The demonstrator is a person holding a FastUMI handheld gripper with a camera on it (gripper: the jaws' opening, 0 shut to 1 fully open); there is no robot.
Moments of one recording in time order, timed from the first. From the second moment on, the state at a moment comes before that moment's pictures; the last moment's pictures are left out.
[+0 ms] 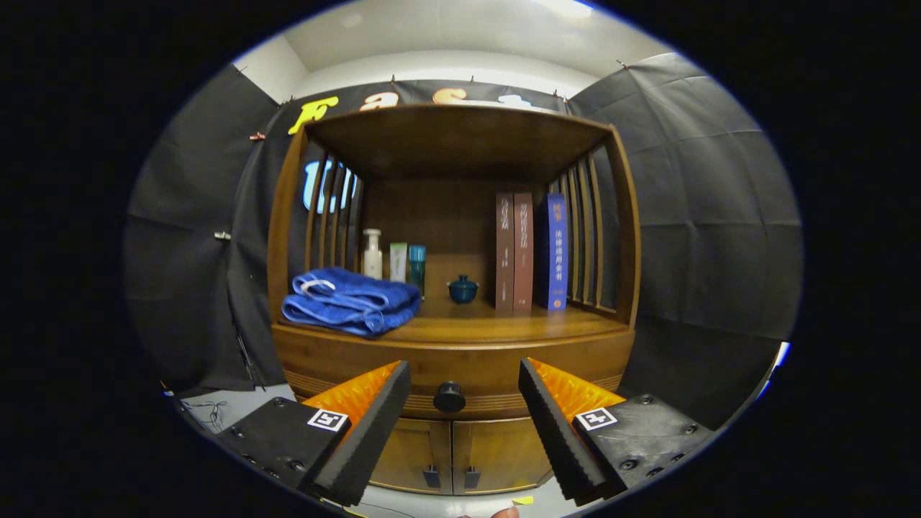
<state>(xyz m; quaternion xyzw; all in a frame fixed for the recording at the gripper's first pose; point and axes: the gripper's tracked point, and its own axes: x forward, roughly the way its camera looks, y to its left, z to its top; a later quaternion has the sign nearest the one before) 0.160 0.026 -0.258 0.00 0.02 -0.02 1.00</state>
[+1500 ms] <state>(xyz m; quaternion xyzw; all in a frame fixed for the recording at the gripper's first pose) 0.178 0.040 -0.345 0.01 0.10 -0.01 1.00</state>
